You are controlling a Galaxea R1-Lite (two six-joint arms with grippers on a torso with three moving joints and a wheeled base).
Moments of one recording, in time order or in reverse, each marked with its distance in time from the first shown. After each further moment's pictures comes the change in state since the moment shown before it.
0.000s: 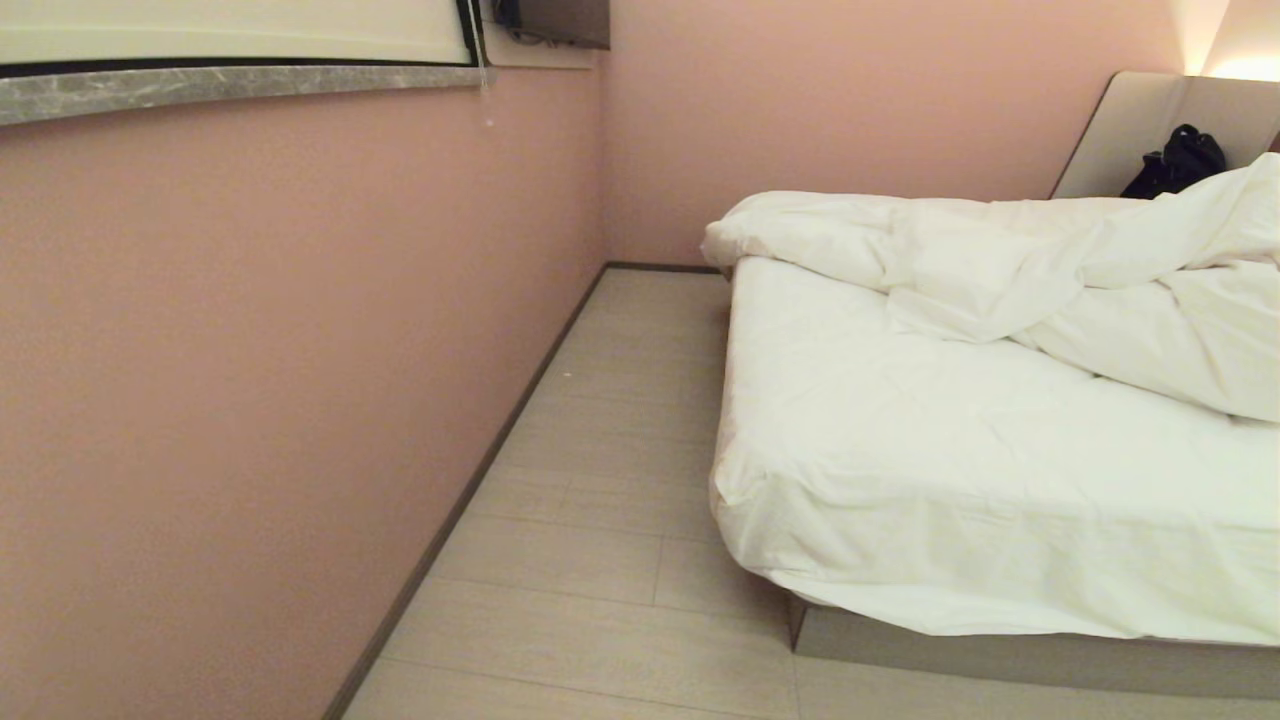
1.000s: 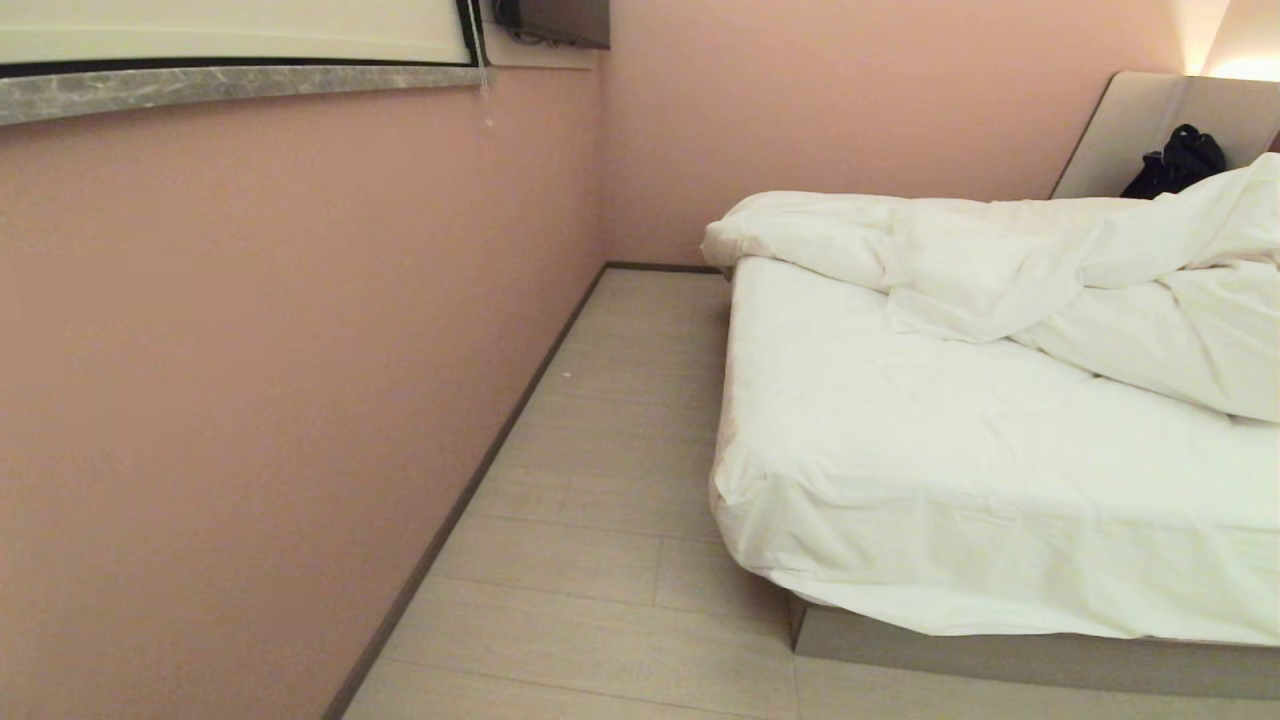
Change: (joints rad) left arm 0.000 0.000 0.000 0.000 0.000 0.006; right arm 0.000 0.000 0.000 0.000 0.000 0.000
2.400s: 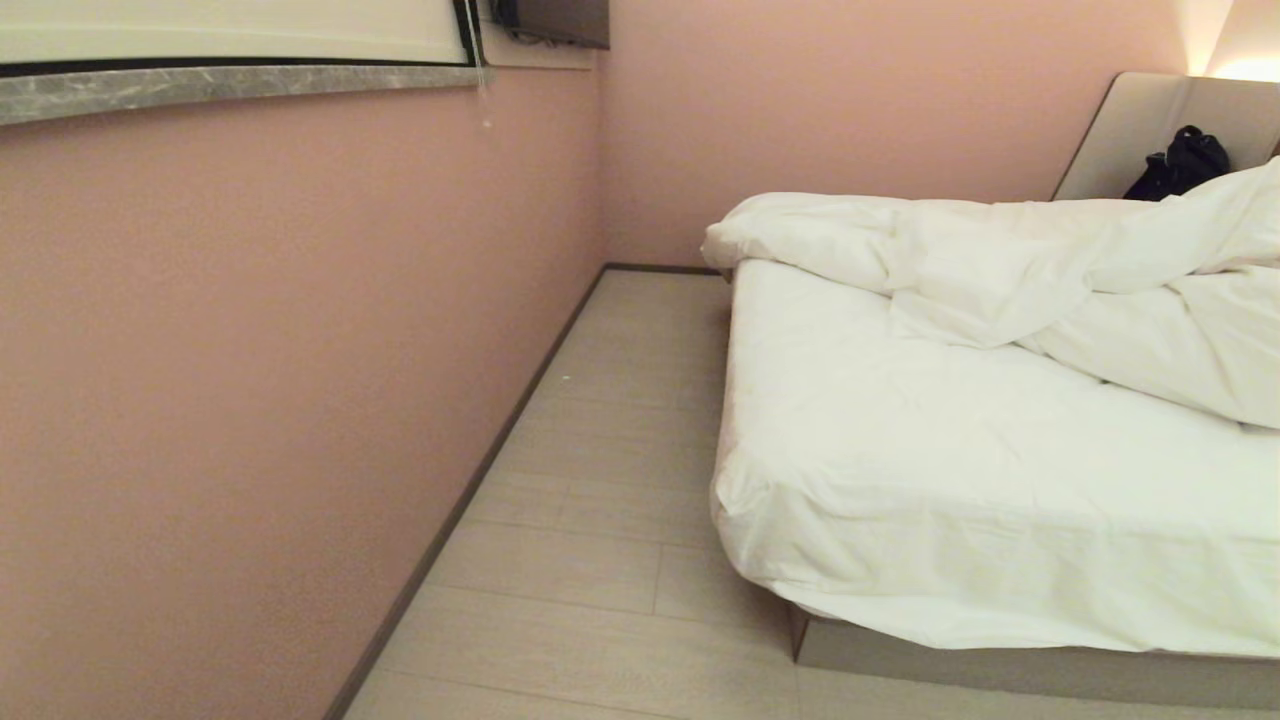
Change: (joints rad) left arm 0.000 0.000 0.000 -0.002 0.000 -0.004; right arm 0.000 0.000 0.000 0.001 0.000 0.001
